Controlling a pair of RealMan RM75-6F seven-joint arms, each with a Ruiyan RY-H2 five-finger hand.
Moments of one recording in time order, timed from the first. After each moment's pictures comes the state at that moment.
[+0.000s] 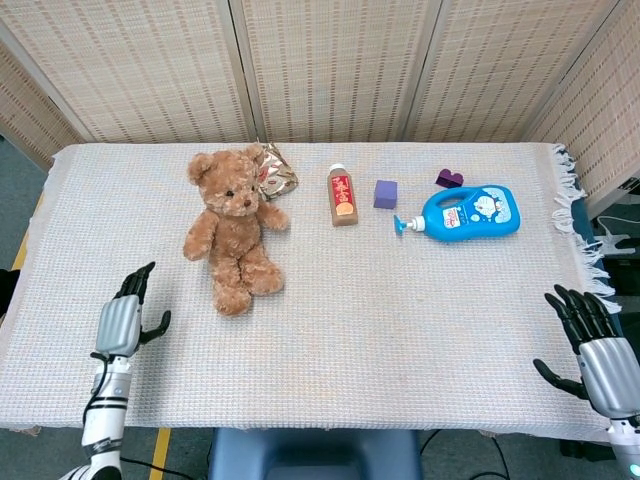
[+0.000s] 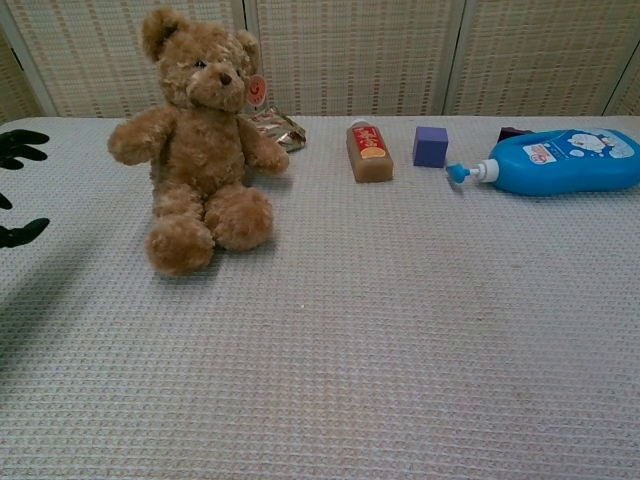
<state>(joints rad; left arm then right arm) -0.32 -1.56 -0.27 -1.58 1.17 1.29 0.26 0.04 -1.07 0.00 -1.56 -1.68 1.60 0.16</state>
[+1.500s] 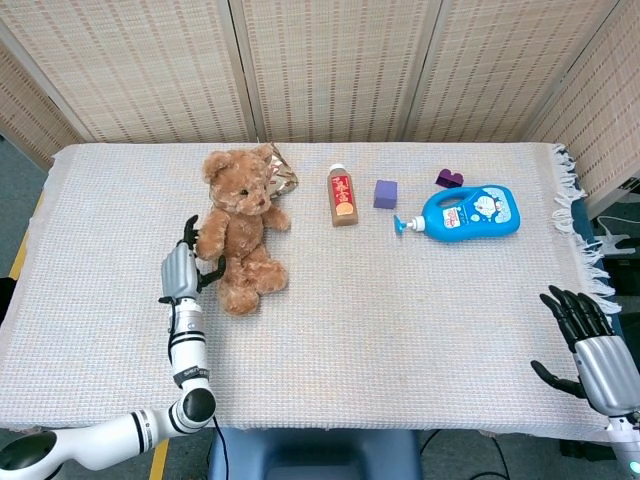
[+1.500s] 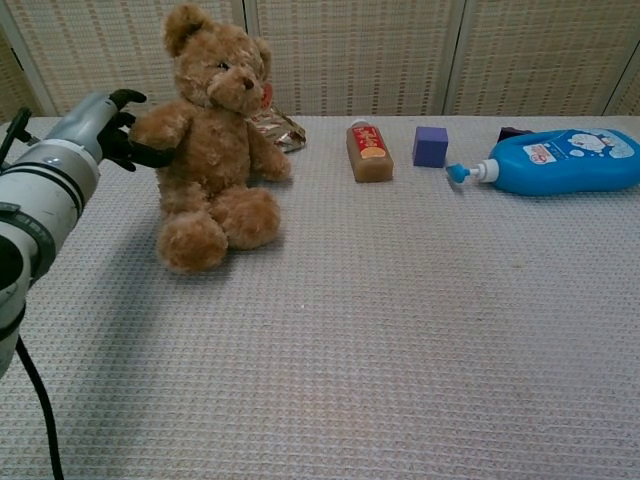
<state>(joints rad) -0.70 -1.90 -0.58 -1.37 0.75 1.36 0.34 0.05 -1.05 -0.01 -1.58 -1.66 1.55 0.18</state>
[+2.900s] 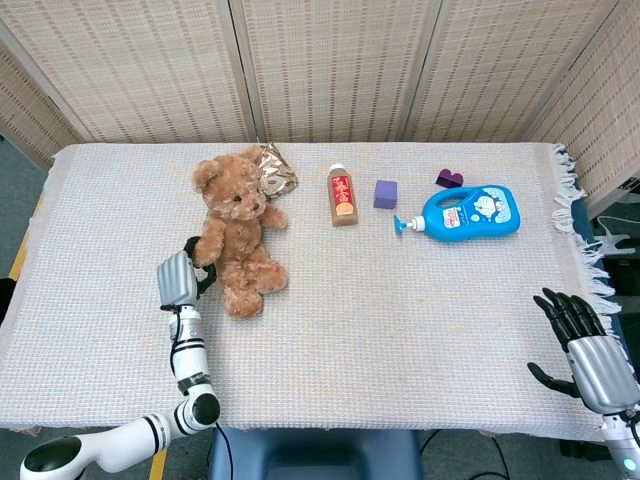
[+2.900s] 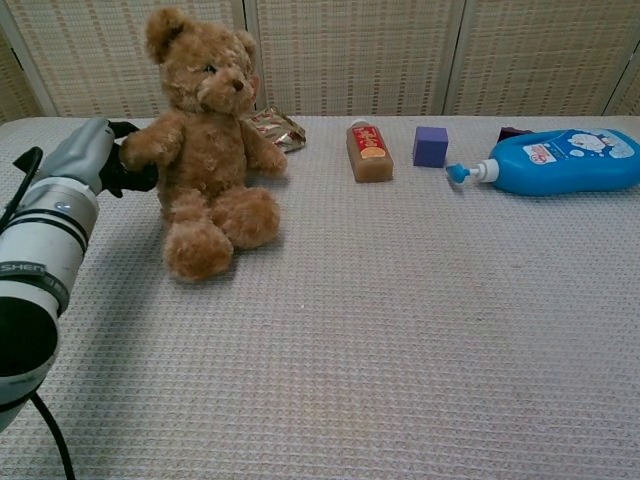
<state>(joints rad) -0.69 -2.00 -0.51 -1.12 0.86 1.35 0.31 0.06 -1.04 -0.02 -1.60 -1.65 1.51 0.15</state>
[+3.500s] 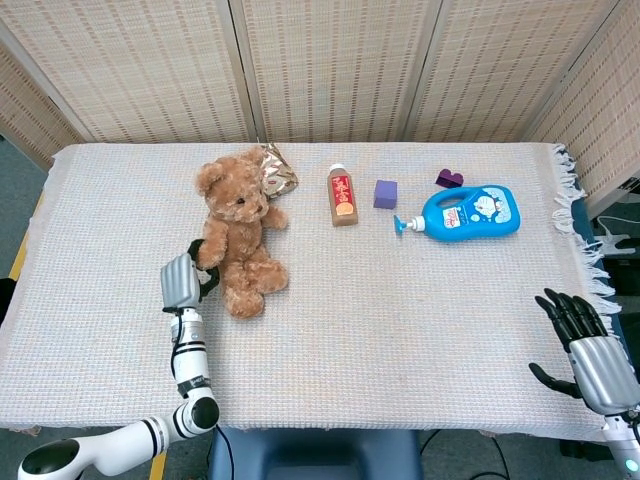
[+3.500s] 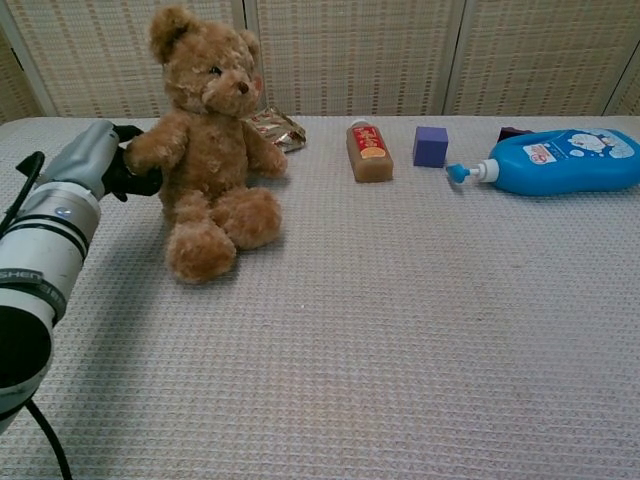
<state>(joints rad) -0.68 -2.00 -0.50 -1.13 0.90 1.34 0.29 0.06 -1.04 -0.02 -1.60 -1.64 1.51 0.15</state>
